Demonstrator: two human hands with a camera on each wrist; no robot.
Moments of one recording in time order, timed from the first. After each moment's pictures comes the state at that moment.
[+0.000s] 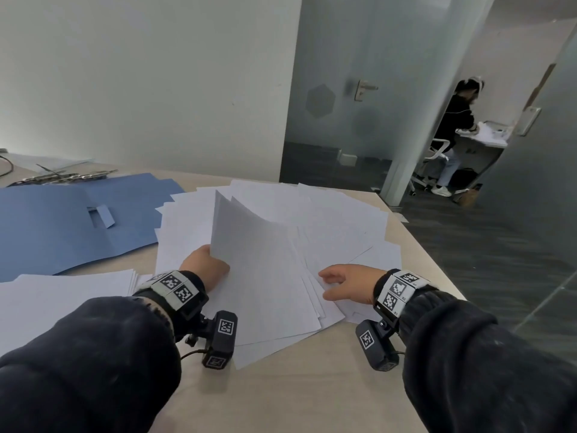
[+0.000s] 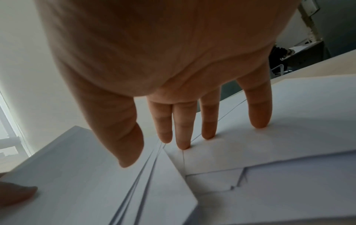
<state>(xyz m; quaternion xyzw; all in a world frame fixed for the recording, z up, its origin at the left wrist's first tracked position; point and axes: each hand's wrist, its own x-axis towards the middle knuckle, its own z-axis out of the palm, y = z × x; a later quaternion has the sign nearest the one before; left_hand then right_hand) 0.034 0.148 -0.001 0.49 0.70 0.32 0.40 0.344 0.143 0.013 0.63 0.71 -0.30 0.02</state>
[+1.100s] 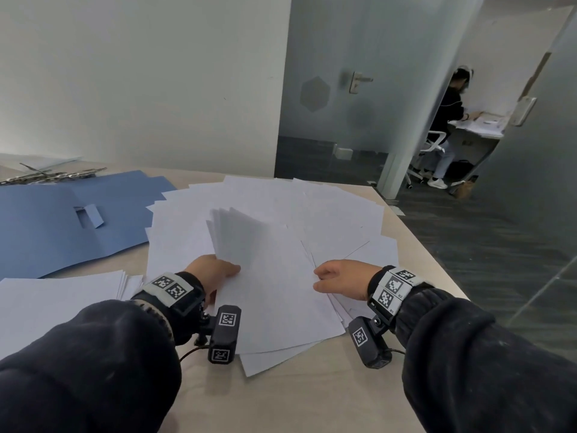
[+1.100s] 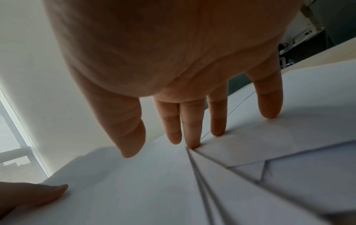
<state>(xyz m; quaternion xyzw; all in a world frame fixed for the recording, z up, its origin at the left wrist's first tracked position) 0.043 0.161 -0.033 0.38 0.64 0.36 0.56 0.337 0.140 0.017 0.64 0.71 -0.29 0.01</state>
